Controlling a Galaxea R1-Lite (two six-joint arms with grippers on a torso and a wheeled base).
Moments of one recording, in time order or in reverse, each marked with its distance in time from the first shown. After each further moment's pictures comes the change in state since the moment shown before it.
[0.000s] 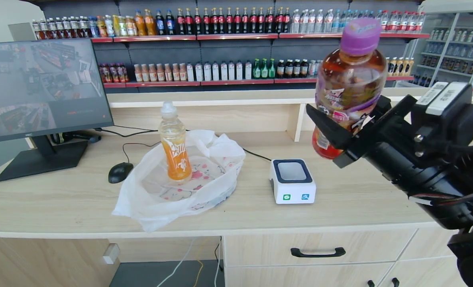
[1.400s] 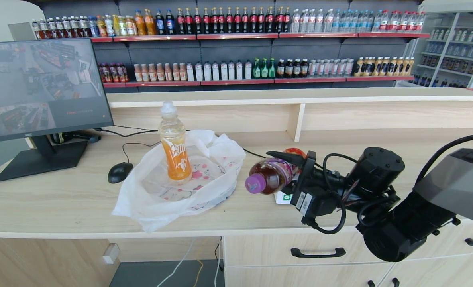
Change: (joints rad) left arm 0.000 0.000 0.000 0.000 0.000 -0.001; right arm -0.134 0.470 -0.176 0.001 0.539 -0.729
